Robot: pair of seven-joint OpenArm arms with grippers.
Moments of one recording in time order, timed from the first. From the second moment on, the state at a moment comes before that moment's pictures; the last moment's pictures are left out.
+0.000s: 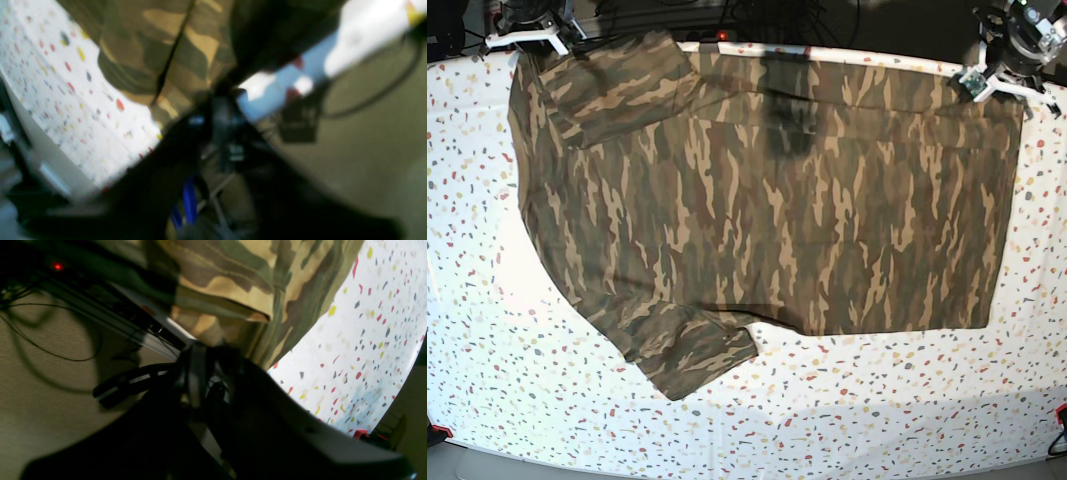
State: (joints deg) left arm 39.6 -44.5 9.5 106.2 10.9 -10.9 38.0; right arm -56.9 35.9 -1.9 109.2 -18.8 -4.7 -27.1
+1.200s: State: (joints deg) left arm -4.8 -48.0 9.8 79.9 -34.8 -8.4 20.7; right arm -24.7 32.3 5.7 110.2 11.4 4.2 -26.9
